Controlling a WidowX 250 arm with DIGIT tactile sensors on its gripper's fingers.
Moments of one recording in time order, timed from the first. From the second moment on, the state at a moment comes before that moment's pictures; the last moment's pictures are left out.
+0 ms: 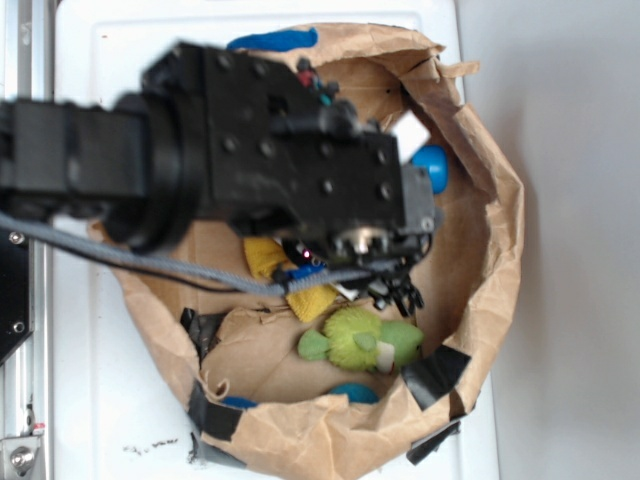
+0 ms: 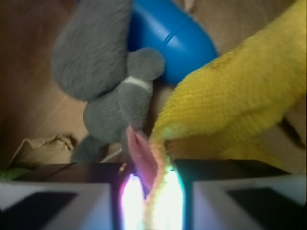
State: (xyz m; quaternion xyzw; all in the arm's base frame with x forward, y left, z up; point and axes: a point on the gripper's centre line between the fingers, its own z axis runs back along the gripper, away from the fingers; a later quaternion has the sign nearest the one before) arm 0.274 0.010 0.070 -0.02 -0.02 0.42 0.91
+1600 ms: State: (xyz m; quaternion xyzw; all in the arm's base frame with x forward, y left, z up) arm 0.242 -0.016 0.175 -0.04 -0.01 0.00 1.00
